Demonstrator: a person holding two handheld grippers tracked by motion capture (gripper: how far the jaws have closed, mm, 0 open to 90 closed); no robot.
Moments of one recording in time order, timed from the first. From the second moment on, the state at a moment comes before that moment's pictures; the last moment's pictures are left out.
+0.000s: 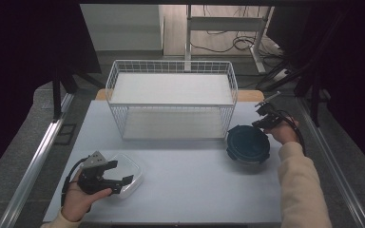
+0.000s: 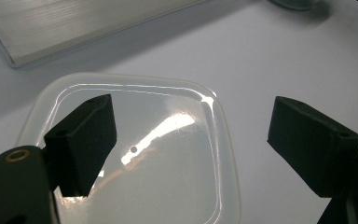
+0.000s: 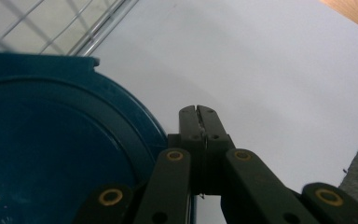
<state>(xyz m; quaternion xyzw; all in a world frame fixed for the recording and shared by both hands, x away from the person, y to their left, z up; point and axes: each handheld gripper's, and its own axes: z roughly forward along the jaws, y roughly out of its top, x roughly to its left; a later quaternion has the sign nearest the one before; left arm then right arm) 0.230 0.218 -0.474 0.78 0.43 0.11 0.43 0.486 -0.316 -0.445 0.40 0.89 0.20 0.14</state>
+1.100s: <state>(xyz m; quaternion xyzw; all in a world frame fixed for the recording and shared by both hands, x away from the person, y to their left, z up) 0.228 0.208 -0.470 0.79 0.43 0.12 0.43 0.398 -0.265 -0.446 0.36 0.91 0.19 0.13</state>
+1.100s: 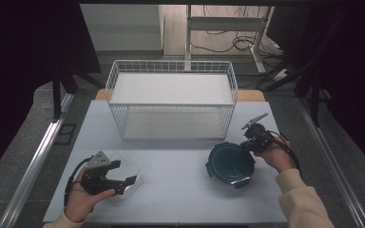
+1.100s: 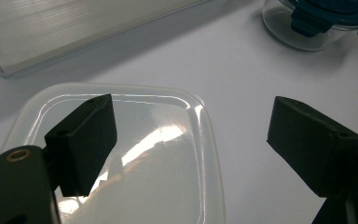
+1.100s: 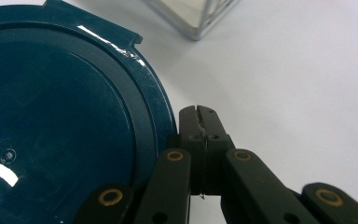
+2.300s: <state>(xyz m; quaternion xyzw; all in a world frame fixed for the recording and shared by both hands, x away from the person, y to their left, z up) 0.222 0.186 -0.469 0.79 0.41 0.11 0.43 0.323 -0.272 -0.464 0.41 0.88 0.20 0.11</state>
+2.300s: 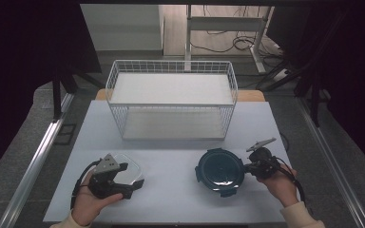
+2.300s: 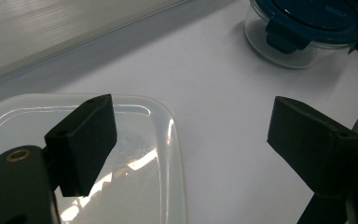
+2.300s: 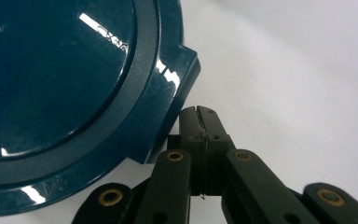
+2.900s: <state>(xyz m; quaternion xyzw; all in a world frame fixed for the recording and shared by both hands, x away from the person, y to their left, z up) 0.223 0.181 -0.460 0.78 0.42 0.11 0.45 0.306 -0.206 -0.467 0.34 0.91 0.23 0.08</state>
